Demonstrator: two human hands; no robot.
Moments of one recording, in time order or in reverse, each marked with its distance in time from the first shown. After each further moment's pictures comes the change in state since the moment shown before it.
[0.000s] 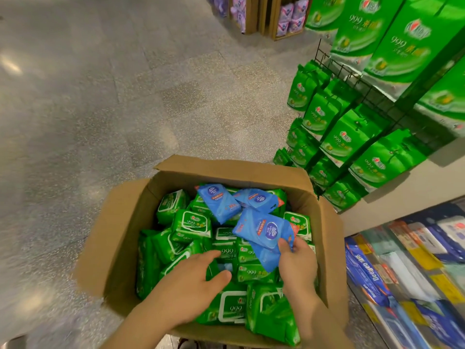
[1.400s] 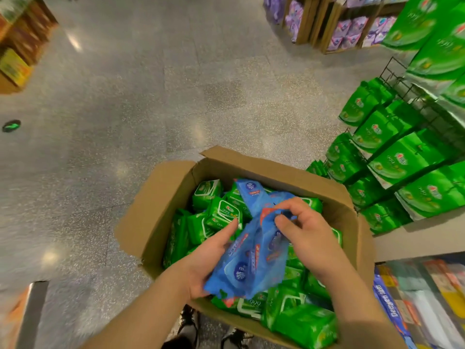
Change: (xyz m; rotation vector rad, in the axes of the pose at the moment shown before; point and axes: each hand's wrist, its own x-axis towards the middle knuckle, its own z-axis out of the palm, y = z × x) left_hand -0.005 -0.026 -0.001 -1.652 -0.464 0.020; right_hand -0.068 -0.142 0.003 -0.083 -0.704 -0.566
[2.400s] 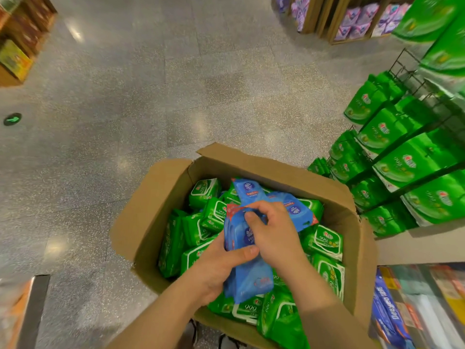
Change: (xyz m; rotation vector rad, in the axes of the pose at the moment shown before) left_hand 0.036 -0.014 0.001 0.176 0.340 0.364; right_hand 0.039 0.023 0.040 -0.177 0.020 0.141
